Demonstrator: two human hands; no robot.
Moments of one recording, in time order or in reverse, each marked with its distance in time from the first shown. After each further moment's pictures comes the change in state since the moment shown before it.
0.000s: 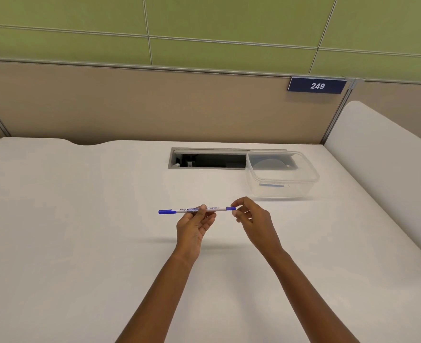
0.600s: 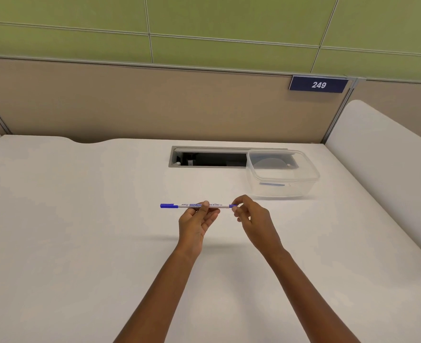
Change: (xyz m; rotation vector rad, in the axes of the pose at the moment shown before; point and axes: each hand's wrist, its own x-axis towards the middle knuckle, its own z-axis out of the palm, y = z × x) left_hand -0.002 0.002 0.007 0.017 -0.037 0.032; right_hand -0.002 -0.004 -0.001 -0.078 -0.011 -0.065
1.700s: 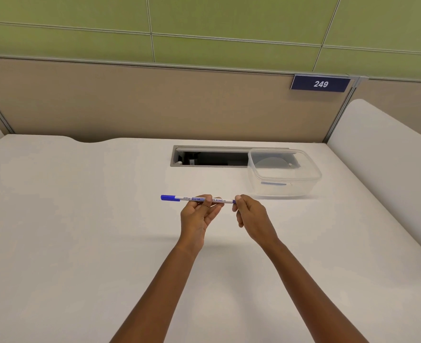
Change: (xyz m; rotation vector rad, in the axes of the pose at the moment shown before) left_hand 0.000 0.007 0.007 0.042 -0.042 0.061; right_hand 0.010 -0.009 0.005 0.147 -0.035 0.144
